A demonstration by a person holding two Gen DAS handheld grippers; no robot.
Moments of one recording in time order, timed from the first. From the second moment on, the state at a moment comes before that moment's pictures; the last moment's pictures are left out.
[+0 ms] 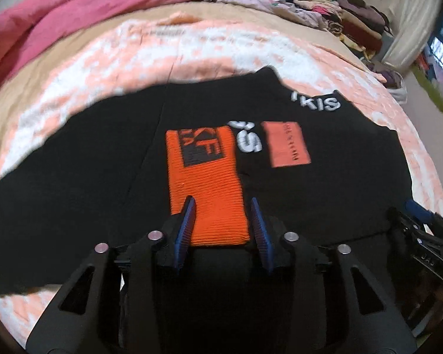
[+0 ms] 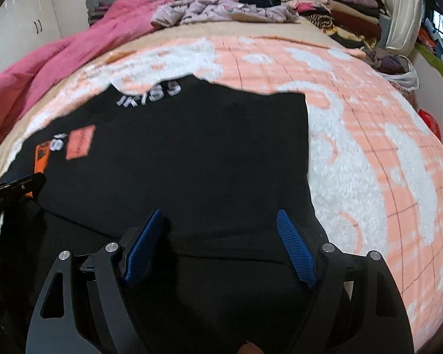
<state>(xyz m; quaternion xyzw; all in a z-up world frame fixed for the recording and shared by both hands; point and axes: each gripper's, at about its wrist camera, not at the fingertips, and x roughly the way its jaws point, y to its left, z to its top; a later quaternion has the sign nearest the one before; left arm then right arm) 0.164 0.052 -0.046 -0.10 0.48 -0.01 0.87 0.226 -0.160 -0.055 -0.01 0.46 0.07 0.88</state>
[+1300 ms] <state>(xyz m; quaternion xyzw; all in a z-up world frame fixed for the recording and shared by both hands) 0.108 0.092 0.008 -0.11 0.42 0.03 0.90 0.178 -0.122 0.007 0.01 0.40 0.12 0.91</state>
